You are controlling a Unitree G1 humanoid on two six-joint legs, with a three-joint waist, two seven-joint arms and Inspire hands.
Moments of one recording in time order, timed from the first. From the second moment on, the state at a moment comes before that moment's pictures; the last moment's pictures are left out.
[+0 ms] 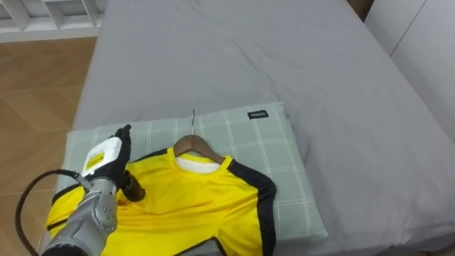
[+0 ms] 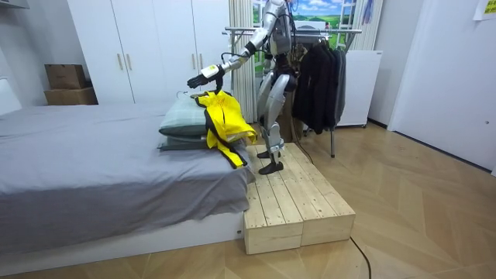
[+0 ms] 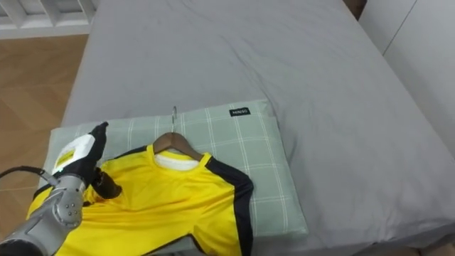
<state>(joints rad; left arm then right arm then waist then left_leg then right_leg) -0.65 0.36 -0.16 1.13 0.60 -0.08 0.35 -0.13 -0.35 0.23 1.37 0.38 0.04 0.21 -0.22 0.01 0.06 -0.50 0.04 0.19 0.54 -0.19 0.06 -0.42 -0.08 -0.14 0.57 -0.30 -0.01</state>
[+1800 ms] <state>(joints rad) -0.78 0.38 -0.32 1.22 0.46 -0.05 0.03 -0.20 -0.33 0.25 1.36 0.35 0.04 0.19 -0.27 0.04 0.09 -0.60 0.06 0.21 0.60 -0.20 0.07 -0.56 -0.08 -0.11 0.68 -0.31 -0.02</state>
